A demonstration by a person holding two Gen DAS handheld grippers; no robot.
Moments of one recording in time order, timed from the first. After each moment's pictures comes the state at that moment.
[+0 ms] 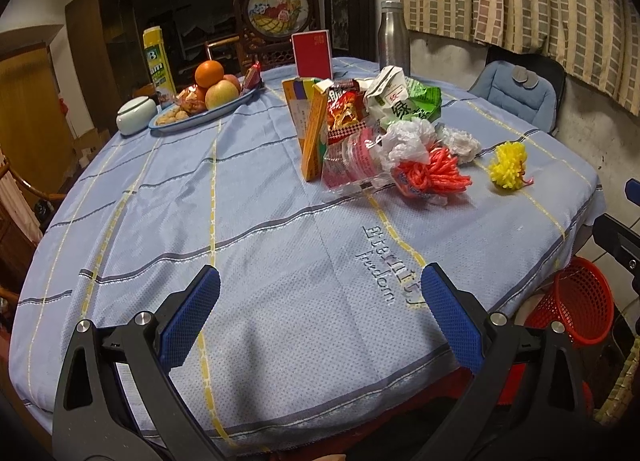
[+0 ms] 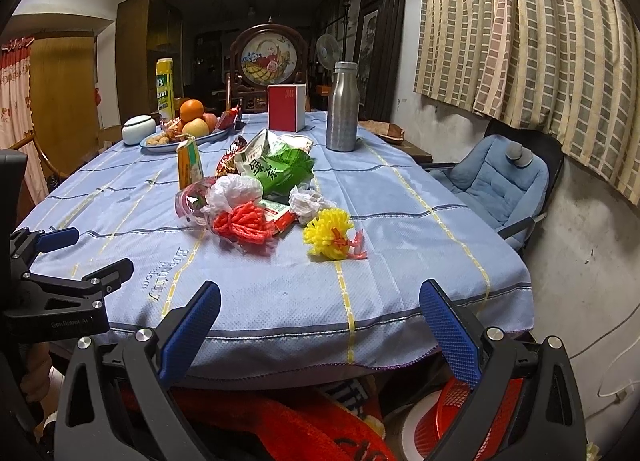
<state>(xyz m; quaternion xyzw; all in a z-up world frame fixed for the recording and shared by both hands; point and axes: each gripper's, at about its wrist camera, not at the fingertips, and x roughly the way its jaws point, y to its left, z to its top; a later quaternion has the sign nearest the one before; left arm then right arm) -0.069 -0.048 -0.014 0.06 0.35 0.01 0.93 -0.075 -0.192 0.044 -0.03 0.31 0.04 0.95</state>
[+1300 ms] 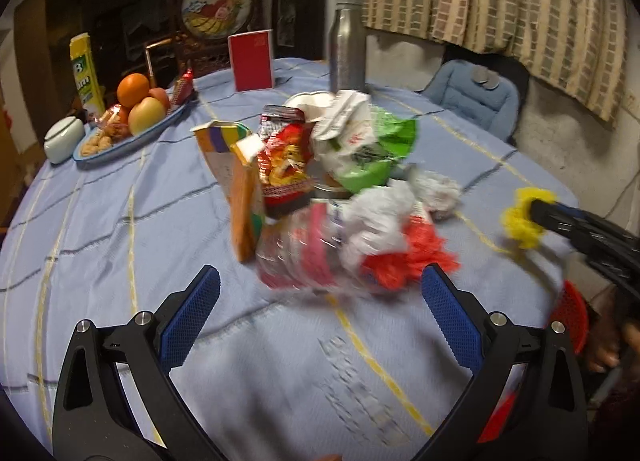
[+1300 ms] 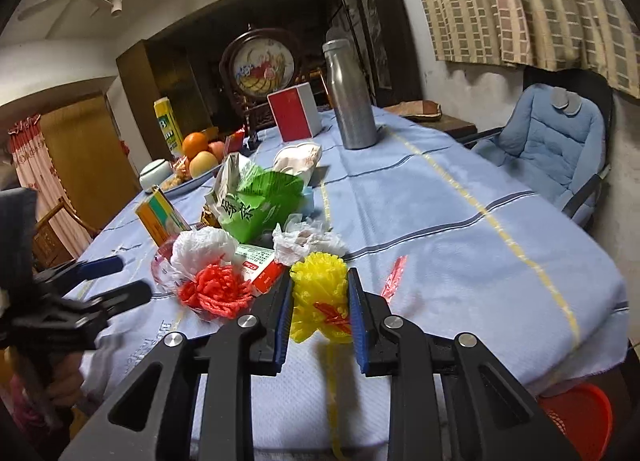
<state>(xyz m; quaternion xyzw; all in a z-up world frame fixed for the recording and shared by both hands) 0.031 -0.060 -0.005 0.06 0.36 -0.09 0.93 0.029 -0.248 0.012 0.13 0.30 0.14 0.94</state>
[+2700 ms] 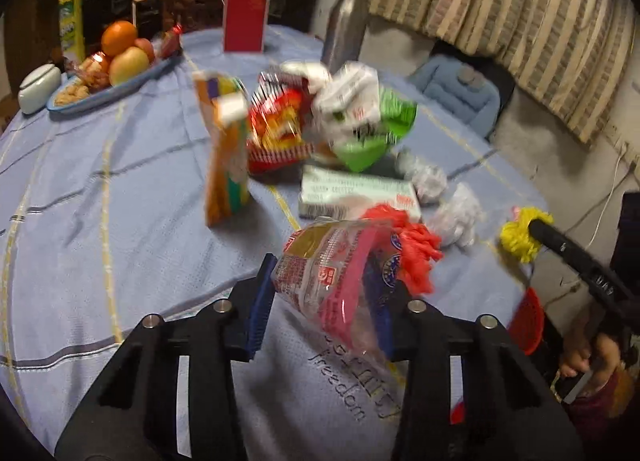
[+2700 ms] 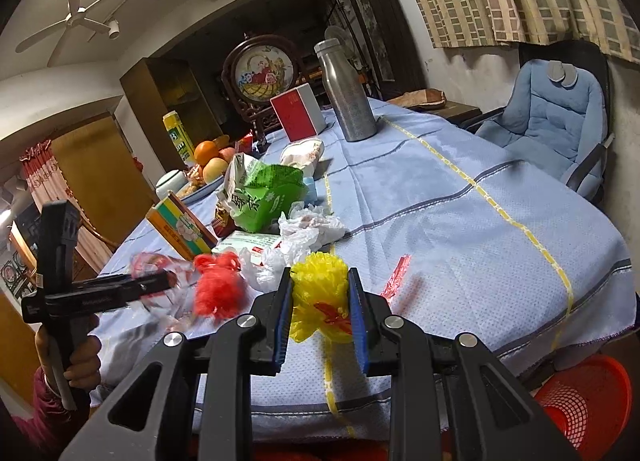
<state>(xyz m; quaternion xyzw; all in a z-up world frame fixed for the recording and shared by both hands) 0.028 -0.031 -0.006 -0.03 0.40 -0.15 0.90 0.005 -0.269 0.006 0.18 0.29 0.16 0.93</state>
